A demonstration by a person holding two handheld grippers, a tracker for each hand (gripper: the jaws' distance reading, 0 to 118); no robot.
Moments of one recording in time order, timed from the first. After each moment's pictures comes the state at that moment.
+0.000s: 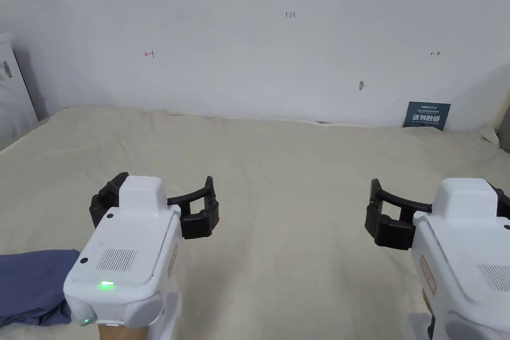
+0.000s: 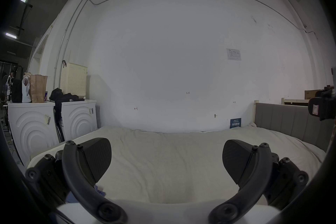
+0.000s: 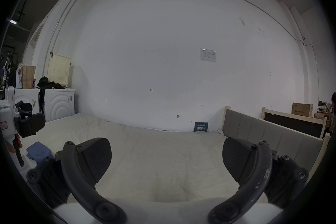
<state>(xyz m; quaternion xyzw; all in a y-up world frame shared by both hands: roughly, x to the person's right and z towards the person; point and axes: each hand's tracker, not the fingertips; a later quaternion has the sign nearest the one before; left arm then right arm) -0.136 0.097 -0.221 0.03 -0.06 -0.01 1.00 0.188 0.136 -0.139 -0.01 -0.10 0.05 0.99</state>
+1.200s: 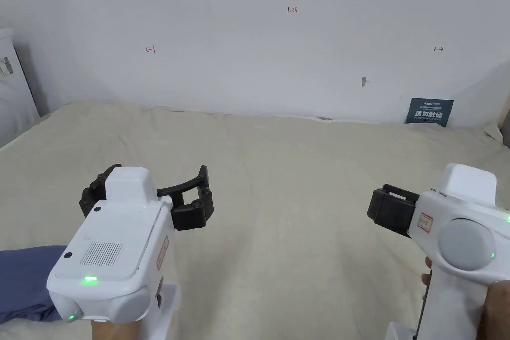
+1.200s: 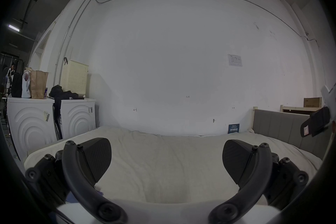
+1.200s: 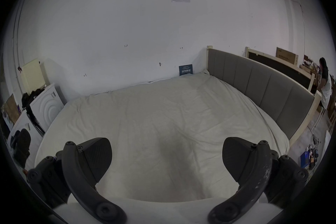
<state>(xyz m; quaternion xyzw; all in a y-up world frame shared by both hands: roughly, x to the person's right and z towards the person) -0.145 0.108 -0.217 0.03 -0.06 0.02 1.00 0.187 0.163 -0.166 -0.25 -0.18 -0.09 0.95</state>
